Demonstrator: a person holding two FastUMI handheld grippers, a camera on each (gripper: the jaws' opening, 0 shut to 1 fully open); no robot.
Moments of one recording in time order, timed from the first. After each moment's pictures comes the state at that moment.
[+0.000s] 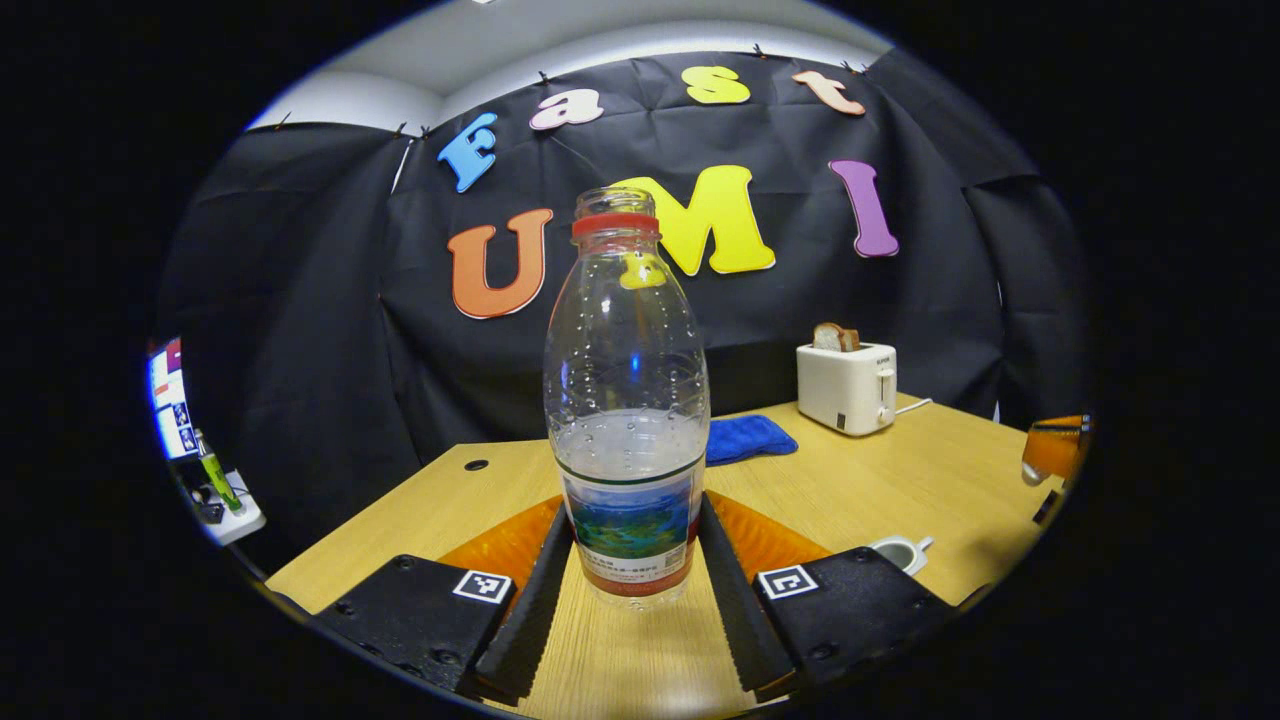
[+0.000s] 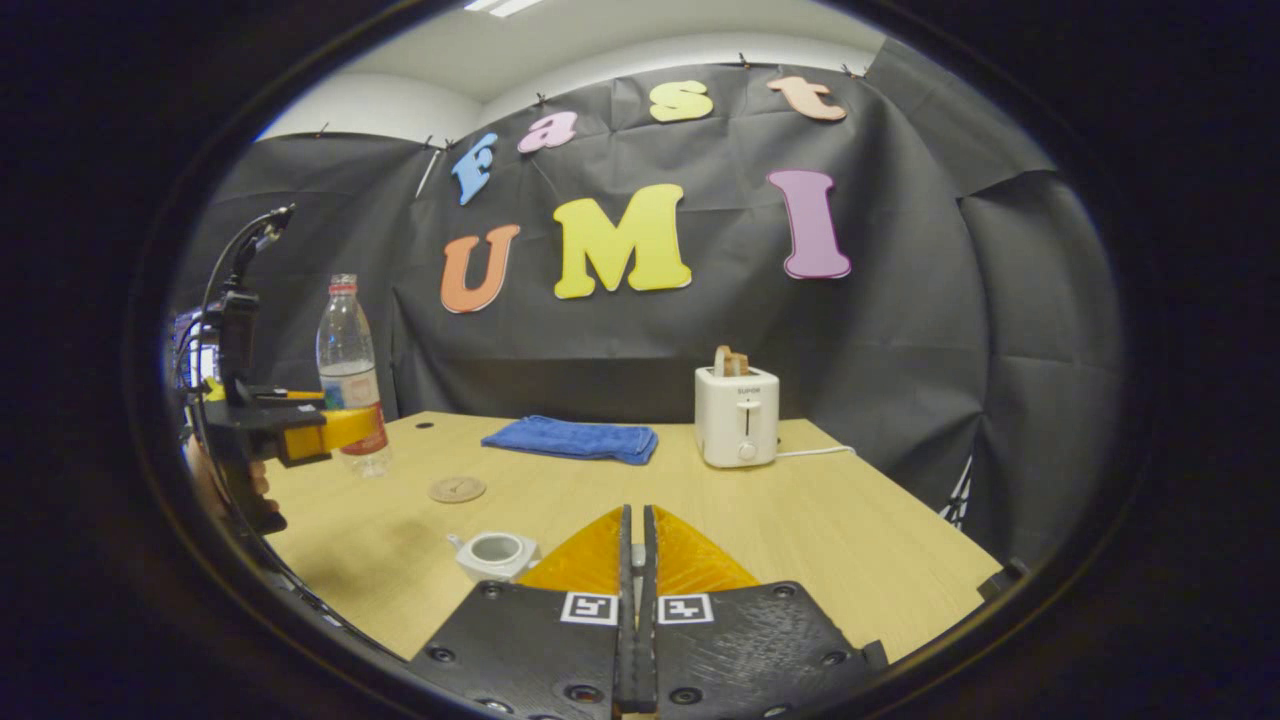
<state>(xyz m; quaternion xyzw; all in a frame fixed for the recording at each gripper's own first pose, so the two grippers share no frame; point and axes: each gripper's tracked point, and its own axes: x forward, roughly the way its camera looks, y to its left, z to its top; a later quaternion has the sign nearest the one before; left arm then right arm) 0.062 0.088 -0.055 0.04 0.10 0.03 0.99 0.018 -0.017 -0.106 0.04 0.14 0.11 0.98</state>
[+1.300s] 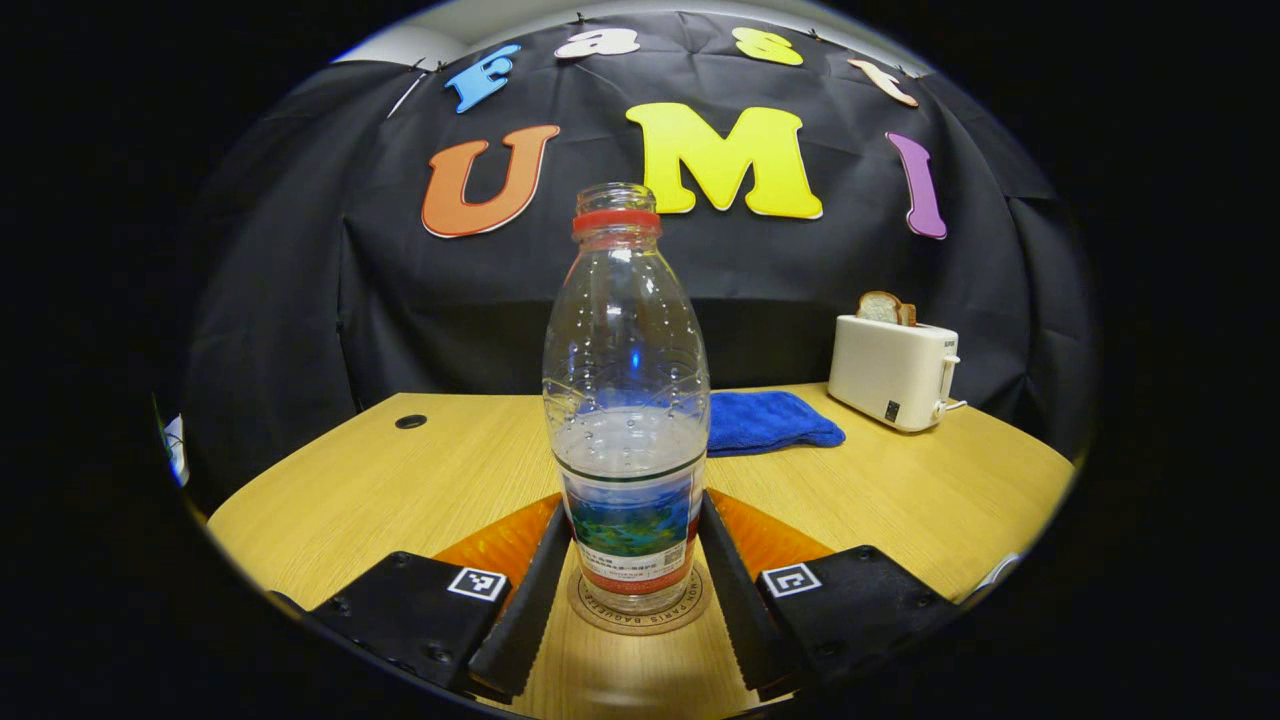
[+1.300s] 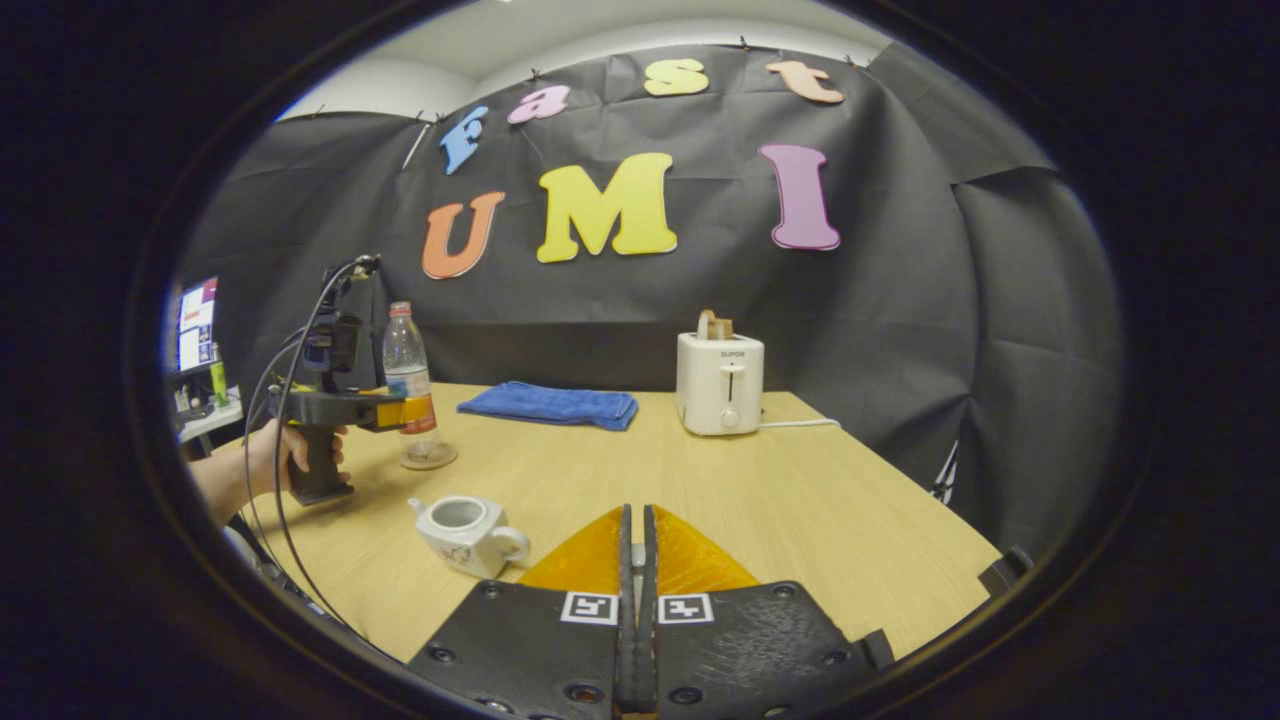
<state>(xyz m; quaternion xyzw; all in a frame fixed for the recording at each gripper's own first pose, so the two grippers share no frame) 0.183 0.118 -0.161 -0.01 0.17 0.01 0.99 0.024 -0.029 -0.143 0.03 0.18 0.08 0.98</state>
